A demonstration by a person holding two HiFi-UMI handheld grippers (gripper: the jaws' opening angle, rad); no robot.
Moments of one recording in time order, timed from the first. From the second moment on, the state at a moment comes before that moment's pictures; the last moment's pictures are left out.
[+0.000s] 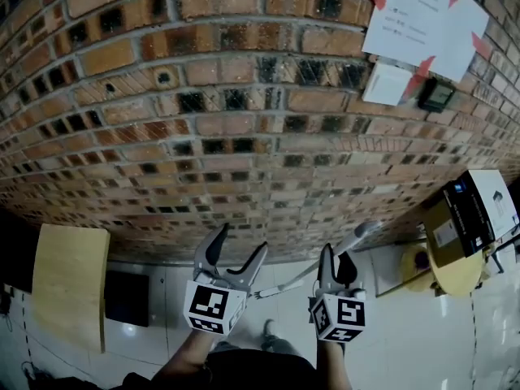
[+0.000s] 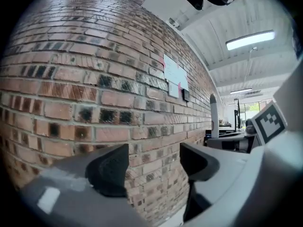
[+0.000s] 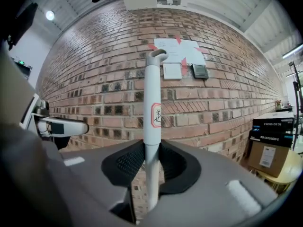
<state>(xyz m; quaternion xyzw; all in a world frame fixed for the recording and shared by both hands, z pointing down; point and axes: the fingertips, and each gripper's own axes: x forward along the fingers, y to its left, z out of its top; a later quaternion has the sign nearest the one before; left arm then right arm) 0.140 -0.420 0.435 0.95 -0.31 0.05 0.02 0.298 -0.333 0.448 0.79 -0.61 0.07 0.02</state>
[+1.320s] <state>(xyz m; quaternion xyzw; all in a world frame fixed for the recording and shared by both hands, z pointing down) 0.243 -0.405 0.654 0.92 -0.29 0.21 0.14 0.483 -0.445 0.848 0.72 -0.62 0.25 0.18</state>
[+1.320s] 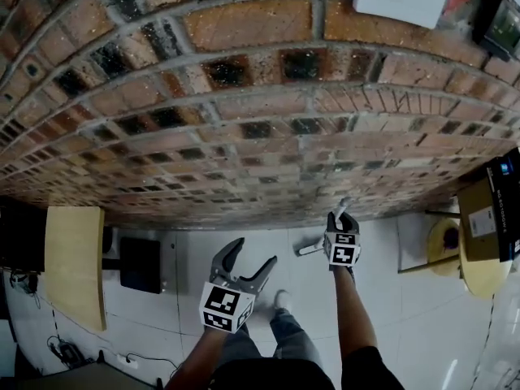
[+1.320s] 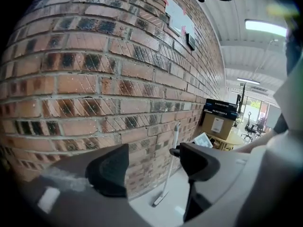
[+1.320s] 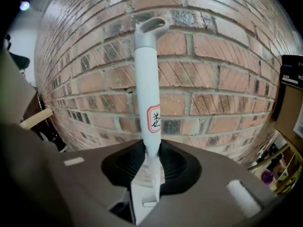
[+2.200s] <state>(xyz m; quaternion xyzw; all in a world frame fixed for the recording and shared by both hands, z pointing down) 0.148 -0.412 0.582 0.93 -0.32 0.14 0.09 0.399 -0.410 0.630 0.74 -0.66 0.12 0.08</state>
